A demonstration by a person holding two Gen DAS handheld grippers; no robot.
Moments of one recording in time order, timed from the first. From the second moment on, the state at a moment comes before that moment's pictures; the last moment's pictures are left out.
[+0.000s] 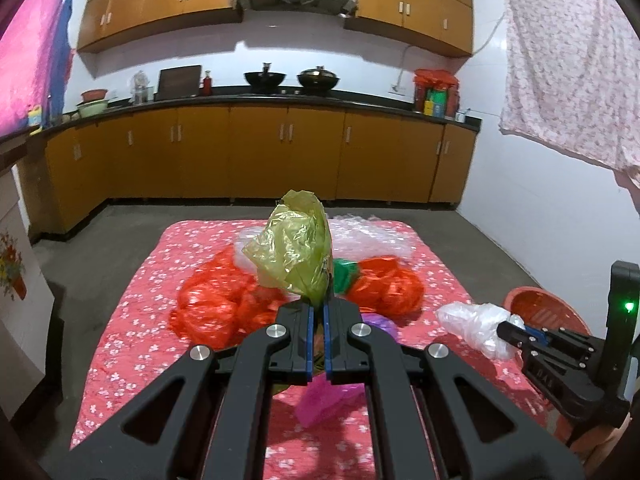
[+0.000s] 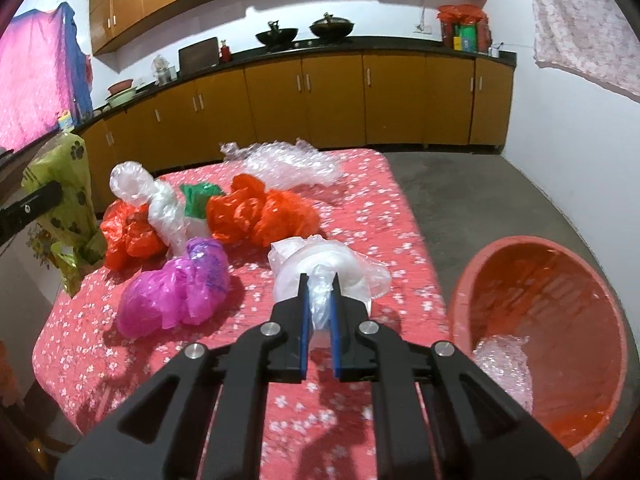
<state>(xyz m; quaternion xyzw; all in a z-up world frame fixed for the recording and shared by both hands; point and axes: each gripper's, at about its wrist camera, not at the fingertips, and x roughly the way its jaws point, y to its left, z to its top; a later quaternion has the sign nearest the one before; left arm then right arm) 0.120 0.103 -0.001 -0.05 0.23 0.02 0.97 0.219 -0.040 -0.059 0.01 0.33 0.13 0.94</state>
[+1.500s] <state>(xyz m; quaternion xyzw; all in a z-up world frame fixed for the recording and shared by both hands) 0.166 -0.106 -0.018 0.01 0.27 -0.20 0.94 0.164 -0.230 -0.019 0.06 0.26 -0.07 0.96</state>
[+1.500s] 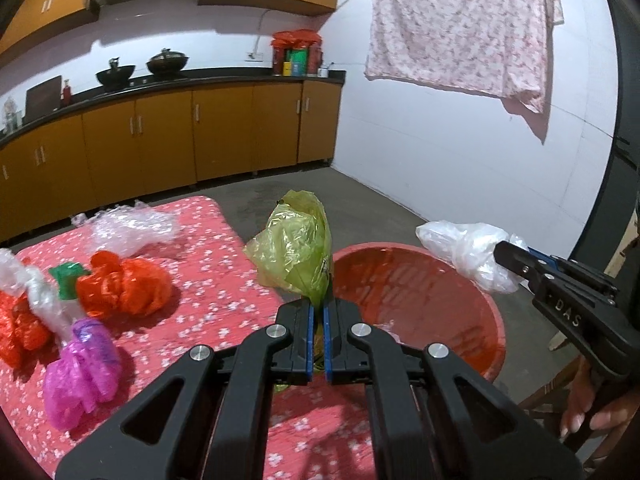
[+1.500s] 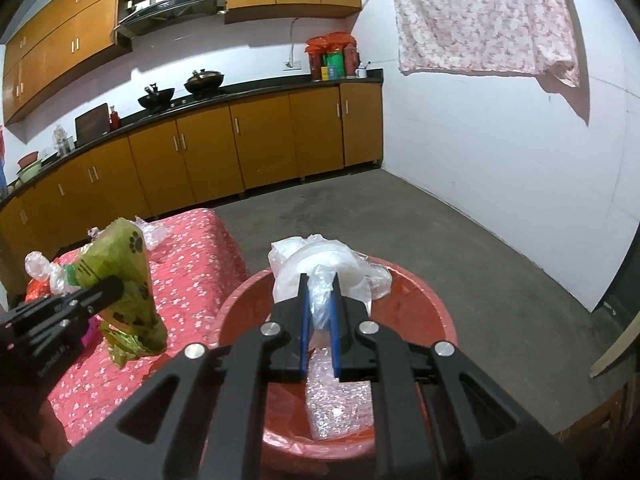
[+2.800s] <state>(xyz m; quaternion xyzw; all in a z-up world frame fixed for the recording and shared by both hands) 0.199 -0.192 -0.044 0.05 0.29 -0.28 0.91 0.183 -0.270 -0.039 0.12 0.26 -0.09 0.95</state>
